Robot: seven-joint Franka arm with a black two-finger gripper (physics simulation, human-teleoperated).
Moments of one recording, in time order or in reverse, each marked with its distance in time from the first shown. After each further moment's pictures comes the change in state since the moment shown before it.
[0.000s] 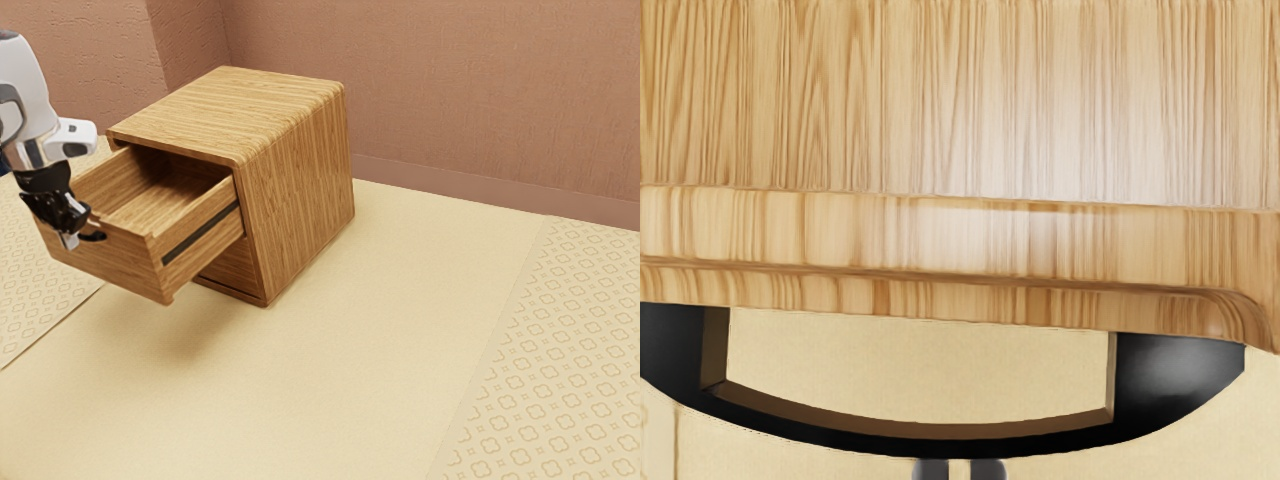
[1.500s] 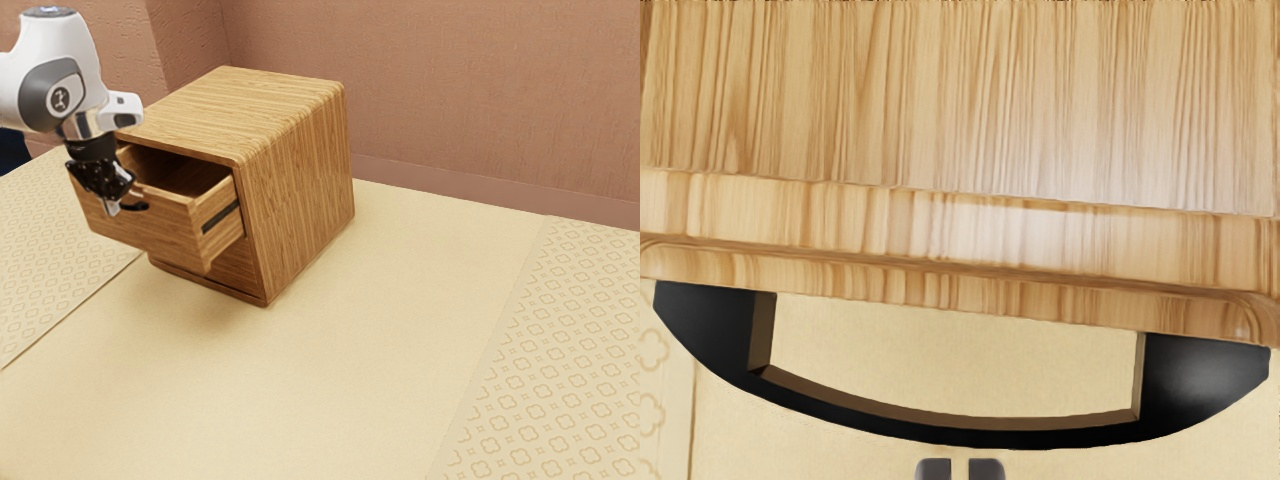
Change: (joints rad) arm -0.001 0.297 0.002 0.256 -0.140 0.039 0.025
